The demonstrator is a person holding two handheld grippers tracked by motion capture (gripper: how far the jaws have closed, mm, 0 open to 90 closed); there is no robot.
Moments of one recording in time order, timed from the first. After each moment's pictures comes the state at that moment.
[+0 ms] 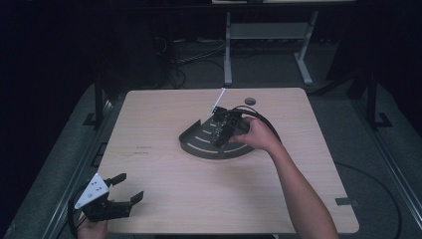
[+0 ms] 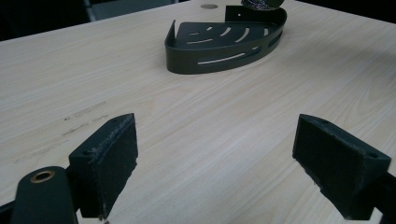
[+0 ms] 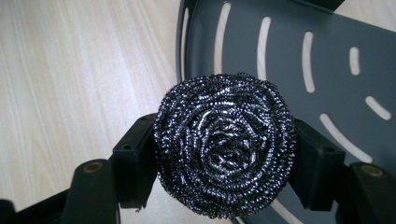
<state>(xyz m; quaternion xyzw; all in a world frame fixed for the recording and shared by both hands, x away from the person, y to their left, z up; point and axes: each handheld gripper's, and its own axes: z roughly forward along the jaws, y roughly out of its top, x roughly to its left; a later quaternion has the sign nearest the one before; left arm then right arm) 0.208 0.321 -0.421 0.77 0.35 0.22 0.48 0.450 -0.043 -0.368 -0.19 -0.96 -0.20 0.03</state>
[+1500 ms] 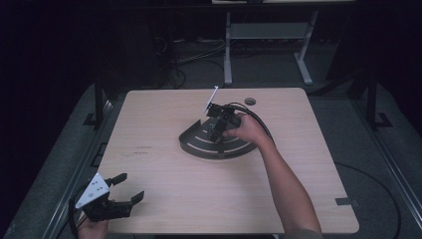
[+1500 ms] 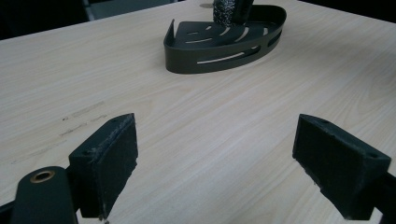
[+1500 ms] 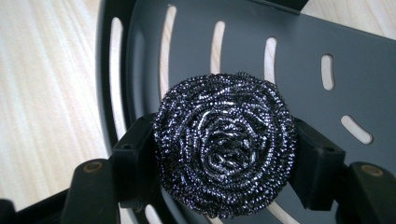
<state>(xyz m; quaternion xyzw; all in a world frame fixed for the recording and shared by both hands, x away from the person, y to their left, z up) 0.209 0.321 -0.421 0.77 0.35 0.22 0.48 0.495 -0.024 -0.401 -0.22 -0.96 -0.17 0.03</state>
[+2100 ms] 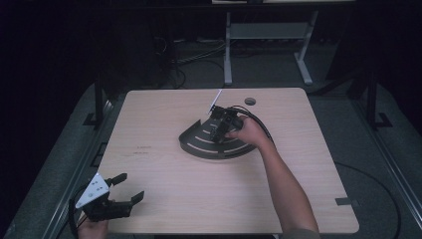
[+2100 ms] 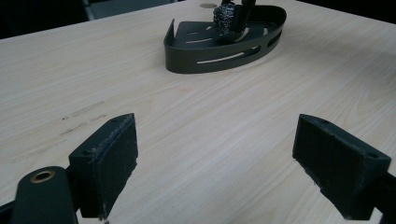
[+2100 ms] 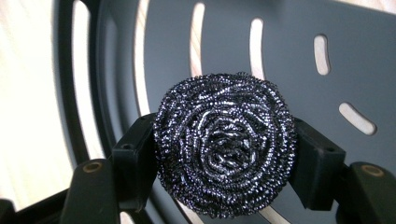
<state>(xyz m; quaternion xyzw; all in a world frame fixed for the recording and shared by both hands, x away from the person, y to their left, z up) 0.209 0.320 -0.422 0.77 0.35 0.22 0.48 0.501 -0.033 -0.420 -0.23 -0.96 -0.17 0.03</state>
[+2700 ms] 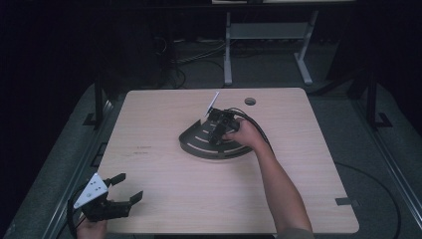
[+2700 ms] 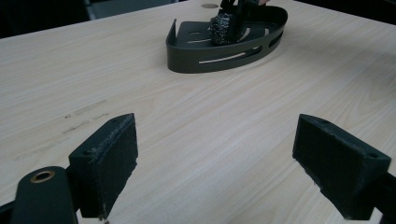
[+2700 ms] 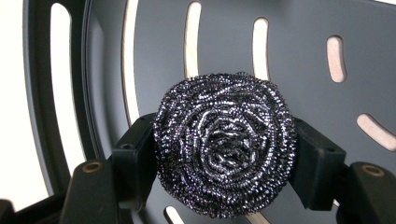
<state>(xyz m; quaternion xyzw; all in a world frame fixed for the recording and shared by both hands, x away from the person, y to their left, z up) 0.209 0.324 -0.422 0.77 0.36 0.22 0.48 0.506 -0.024 -0.434 -0.24 -0.96 -0.16 0.03</state>
